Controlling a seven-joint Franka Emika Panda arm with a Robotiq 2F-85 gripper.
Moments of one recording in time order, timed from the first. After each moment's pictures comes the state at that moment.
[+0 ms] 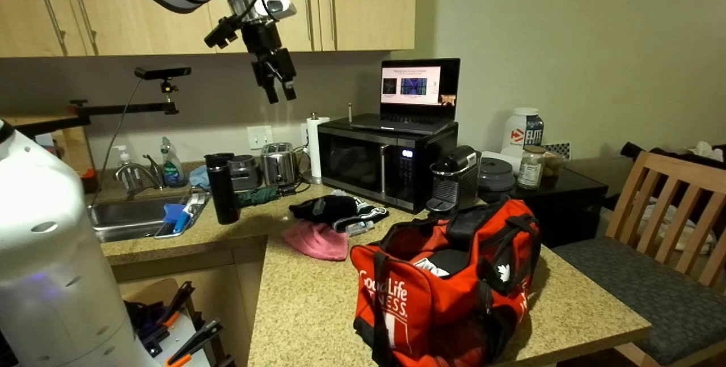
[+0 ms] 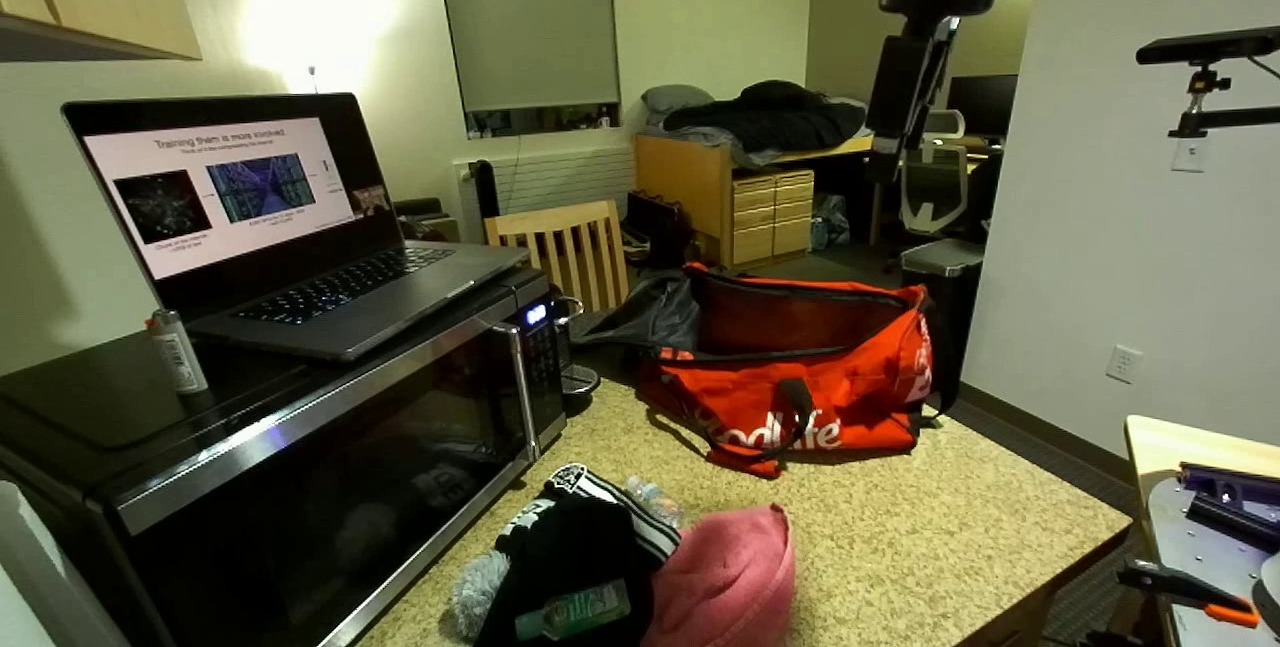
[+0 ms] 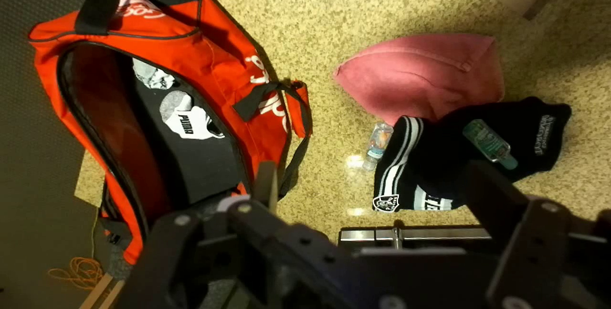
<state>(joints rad) 0.03 -0.47 0.33 -2.21 -0.06 1.85 0.36</state>
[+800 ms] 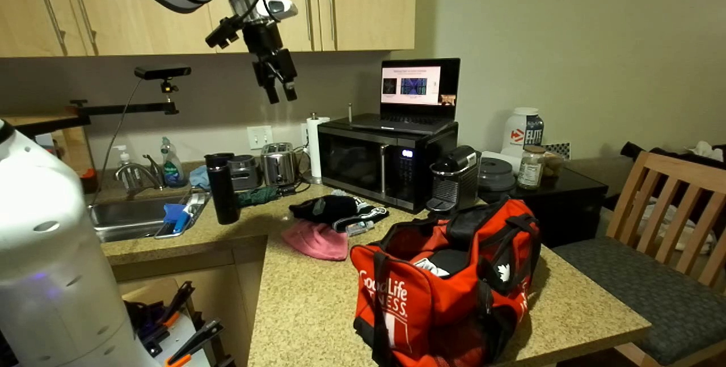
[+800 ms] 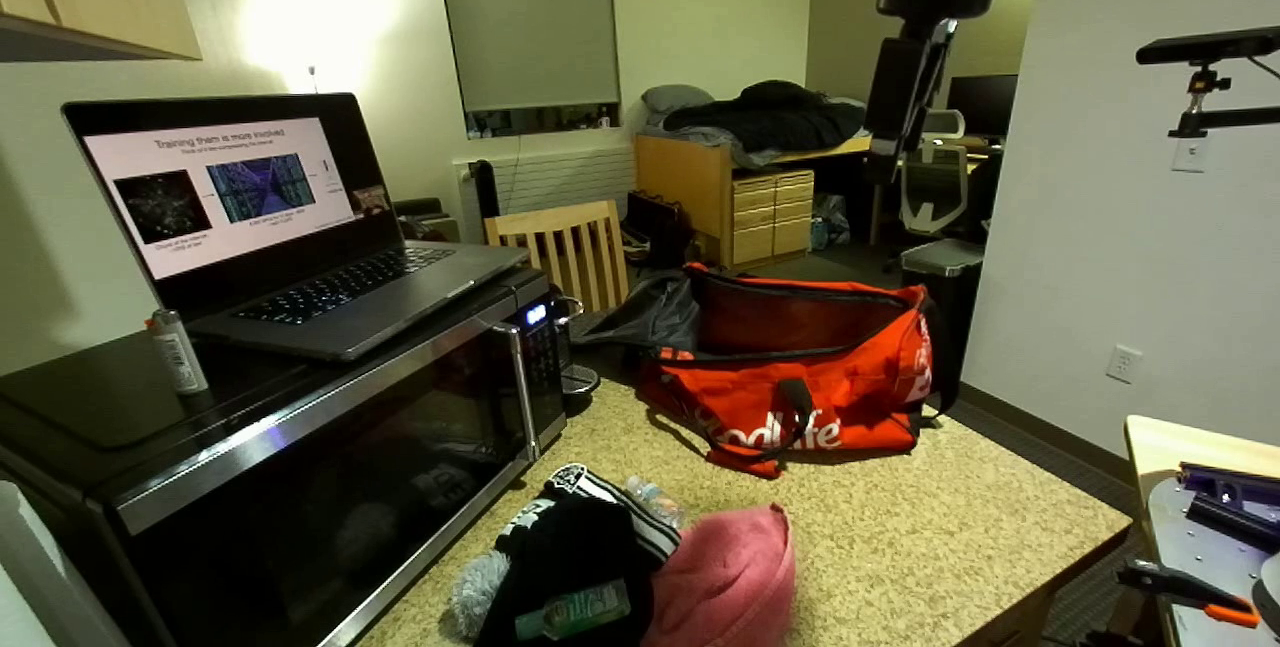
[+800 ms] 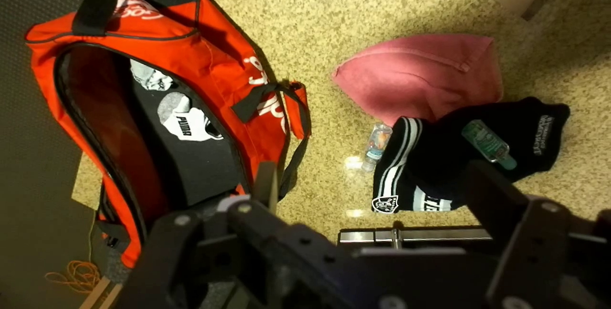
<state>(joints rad) 0.04 -0.47 0.31 -2.21 -0.06 1.85 0.36</state>
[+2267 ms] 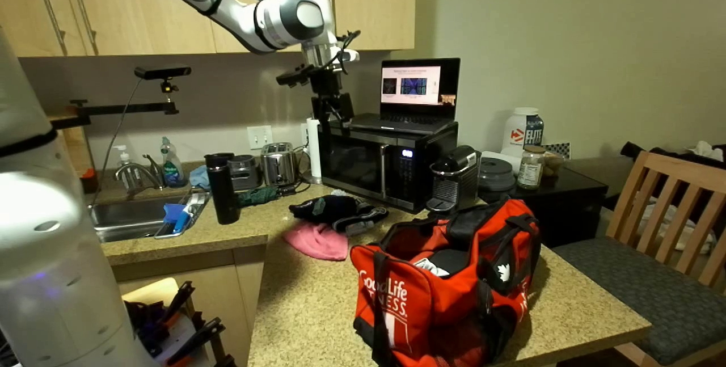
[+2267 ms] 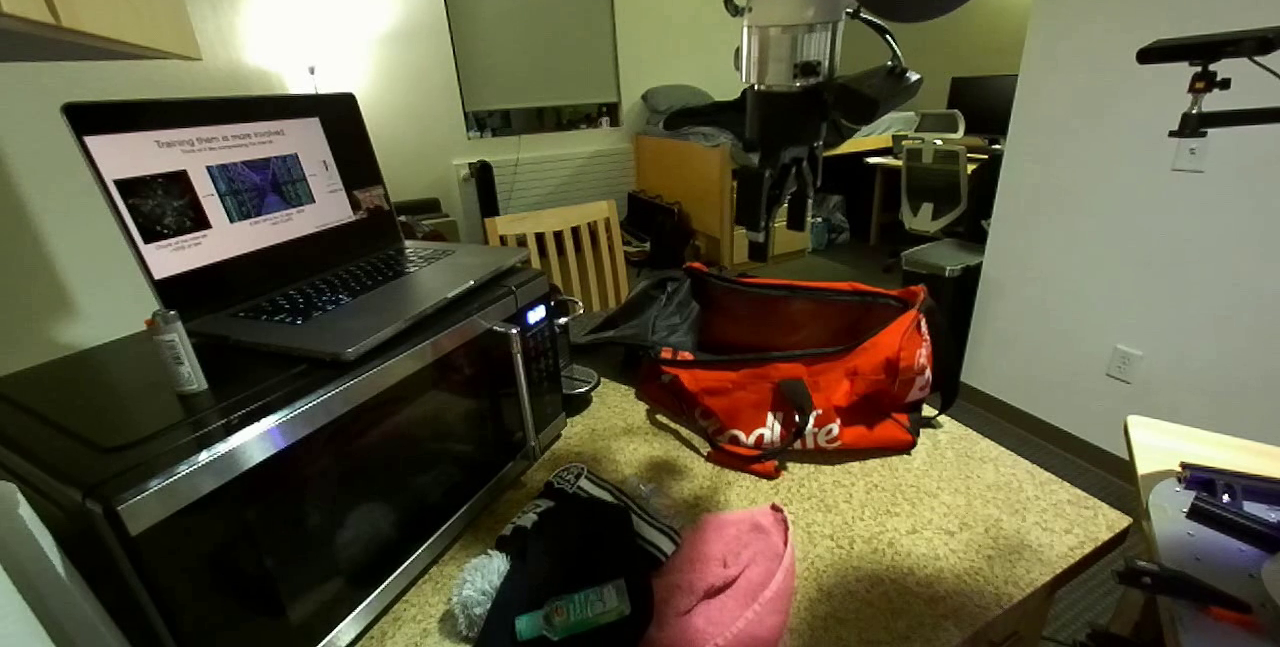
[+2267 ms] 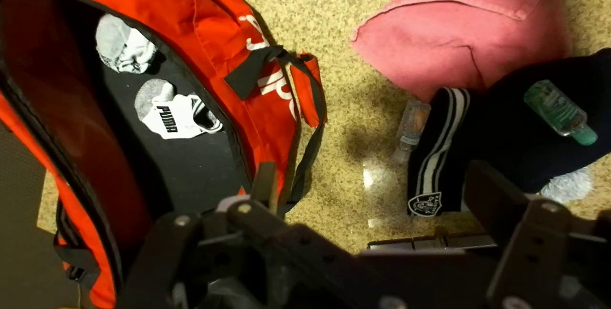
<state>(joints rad) 0.04 -0.07 0.18 -2.06 -0.15 2.03 0.36</state>
